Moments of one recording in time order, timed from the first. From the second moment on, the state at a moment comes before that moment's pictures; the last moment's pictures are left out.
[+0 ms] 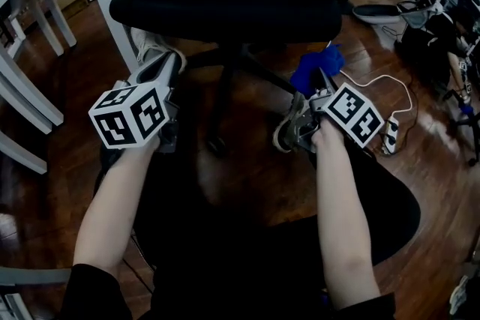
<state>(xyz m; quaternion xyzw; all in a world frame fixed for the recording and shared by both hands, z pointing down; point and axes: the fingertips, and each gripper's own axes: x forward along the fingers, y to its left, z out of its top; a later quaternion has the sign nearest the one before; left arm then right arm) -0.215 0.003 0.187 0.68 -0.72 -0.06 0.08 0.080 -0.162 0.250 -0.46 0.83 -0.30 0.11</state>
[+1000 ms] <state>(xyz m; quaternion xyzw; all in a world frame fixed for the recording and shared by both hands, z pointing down) -0.151 0.009 0.163 0.71 -0.69 -0.12 0.06 0.046 -0.138 0.251 -0.42 0.85 -0.31 0.13</state>
